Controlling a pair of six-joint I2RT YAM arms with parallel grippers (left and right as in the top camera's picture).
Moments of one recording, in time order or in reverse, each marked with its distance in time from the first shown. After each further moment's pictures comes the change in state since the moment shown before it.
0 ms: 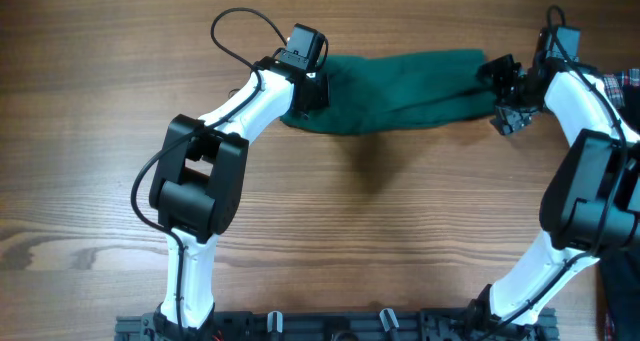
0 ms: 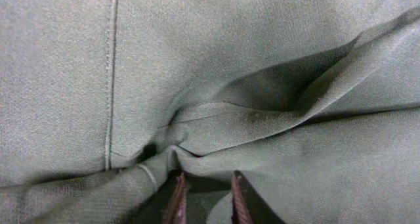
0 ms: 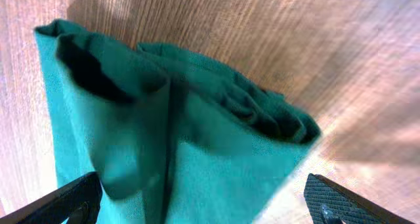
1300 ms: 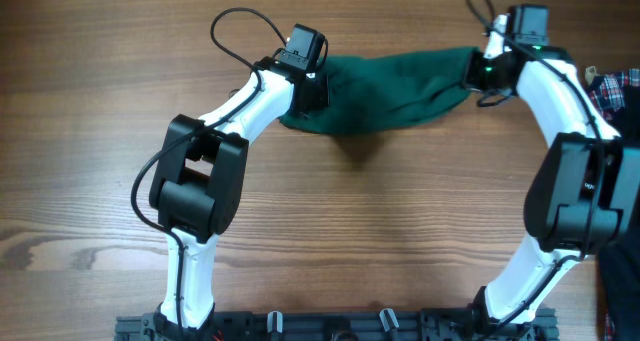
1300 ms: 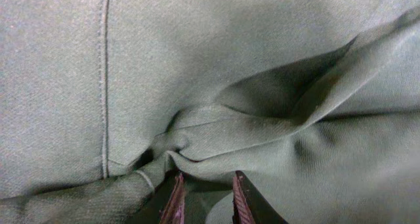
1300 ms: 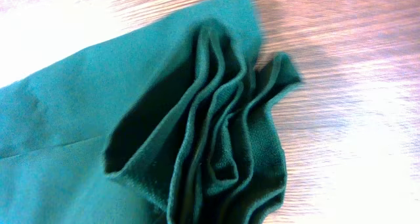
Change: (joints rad) left arm 0.000 0.000 -0.001 0.002 -0.008 0.003; right arm 0.160 -0.022 0.071 0.017 0.171 -0.829
